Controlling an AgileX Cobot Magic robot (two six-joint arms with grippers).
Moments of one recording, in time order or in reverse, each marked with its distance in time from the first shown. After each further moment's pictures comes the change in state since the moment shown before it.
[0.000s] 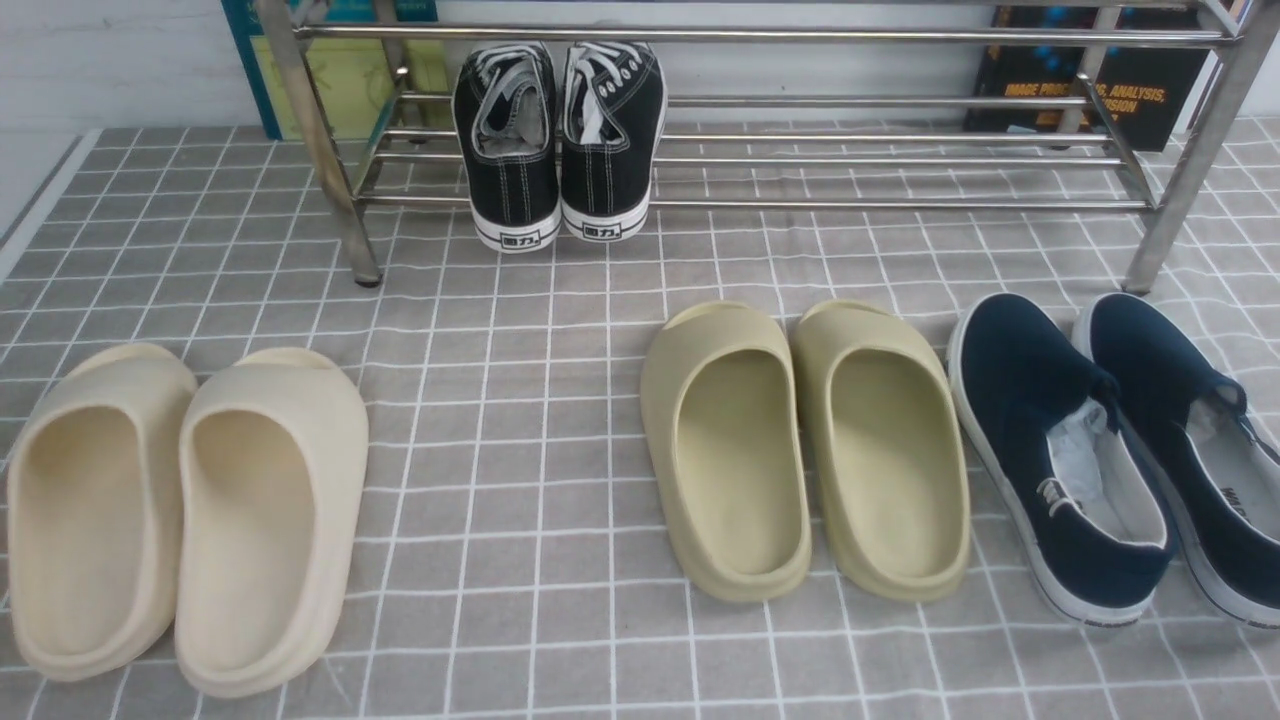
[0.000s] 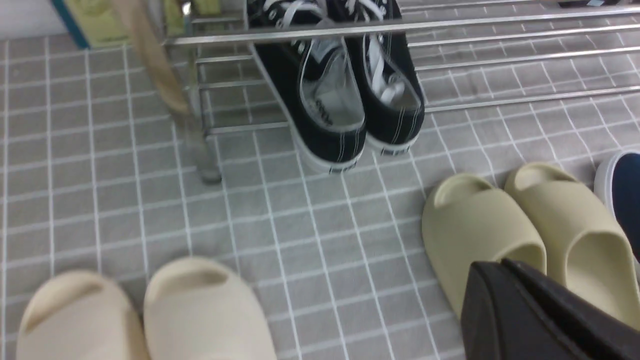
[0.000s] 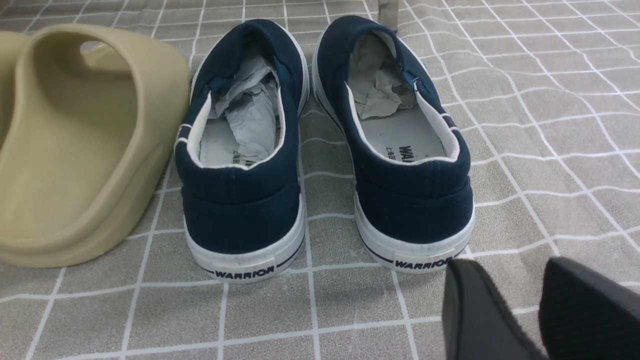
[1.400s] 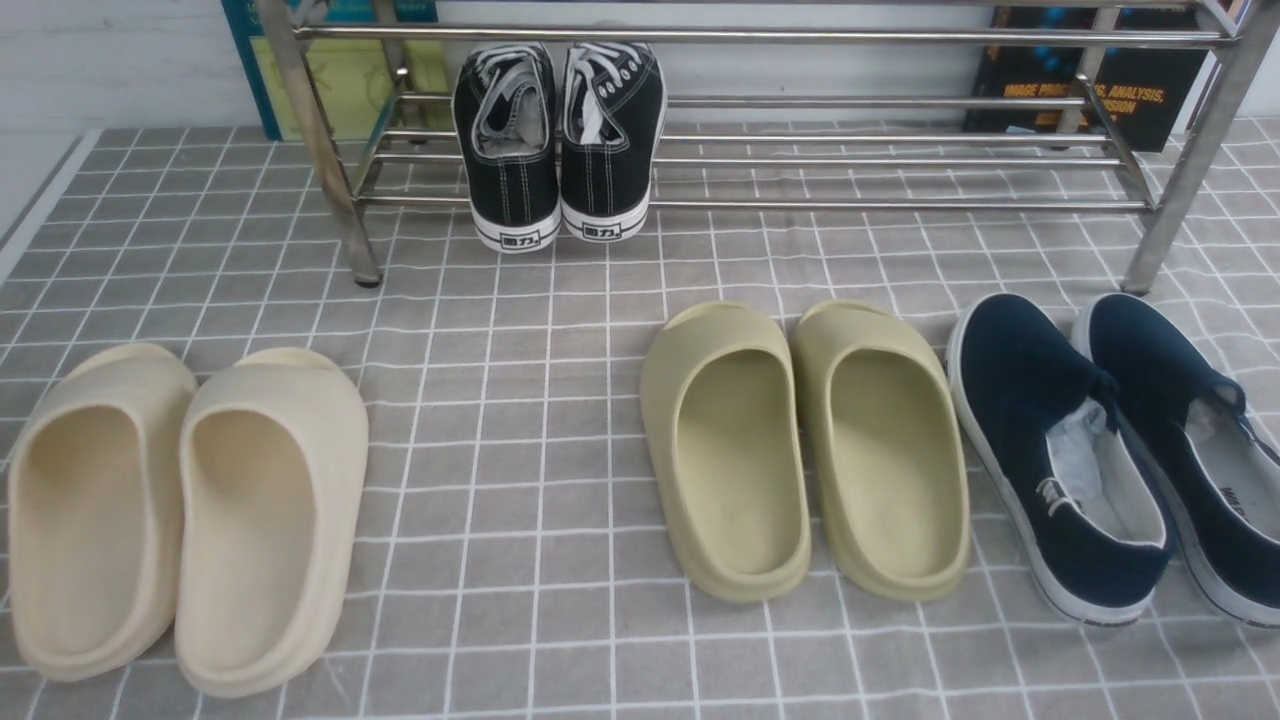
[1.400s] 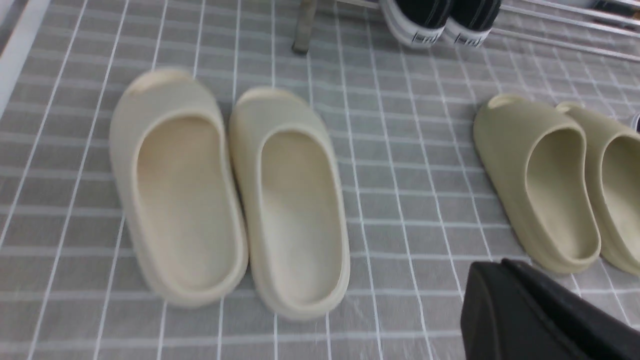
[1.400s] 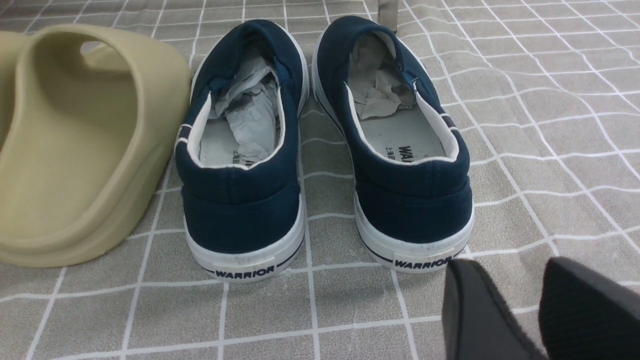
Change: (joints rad) right arm 0.000 0.000 0.000 0.000 0.000 0.000; left arm 0.000 -1.026 0.993 0.105 -0.170 -0.200
